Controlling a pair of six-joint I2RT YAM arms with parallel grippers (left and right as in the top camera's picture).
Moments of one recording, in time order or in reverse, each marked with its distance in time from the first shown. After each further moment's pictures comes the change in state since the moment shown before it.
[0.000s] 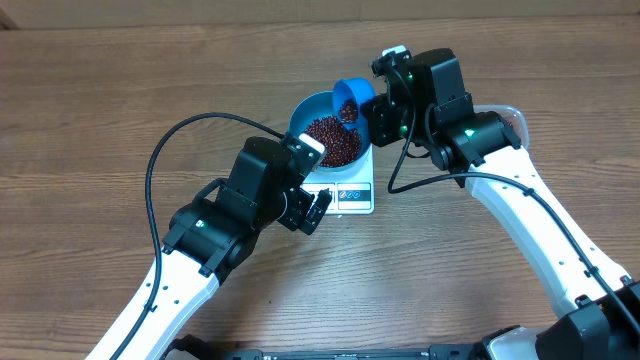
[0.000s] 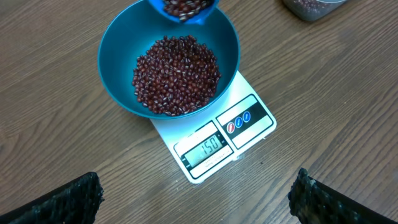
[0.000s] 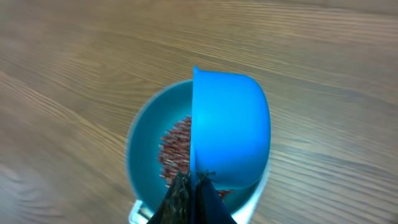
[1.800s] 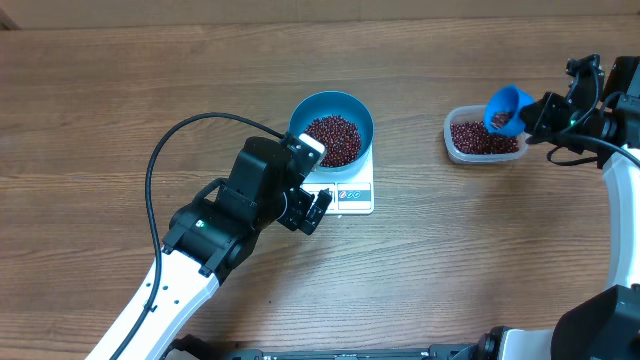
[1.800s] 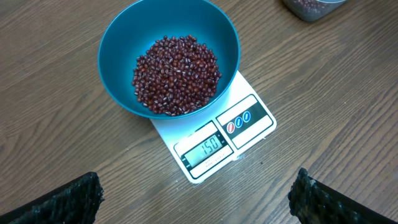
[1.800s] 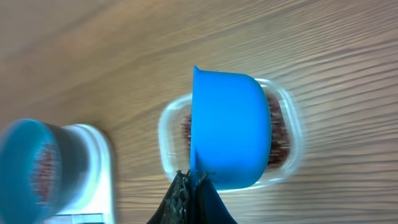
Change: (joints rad) left arm 0.000 0.000 0.000 0.000 0.000 0.000; right arm -0.721 -0.026 0.000 -0.267 -0.146 -0.084
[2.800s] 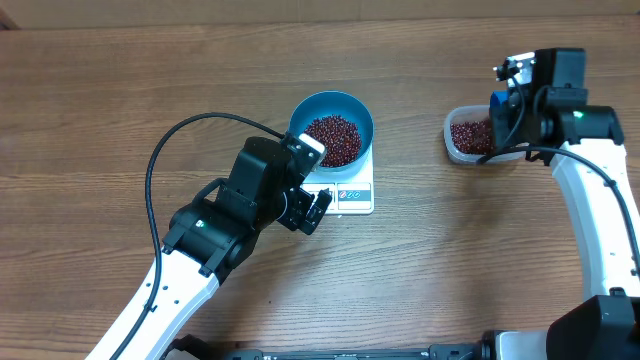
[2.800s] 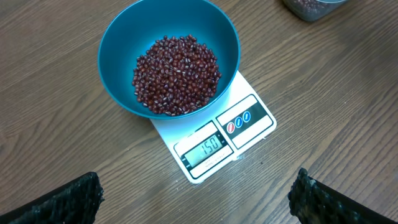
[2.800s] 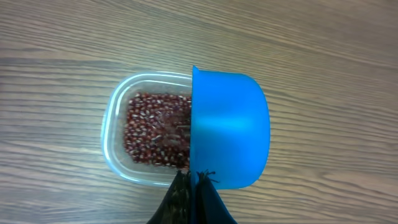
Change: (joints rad) left arm 0.000 0.000 0.000 0.000 0.000 0.000; right arm 0.283 0.000 0.000 -0.007 0.496 -0.302
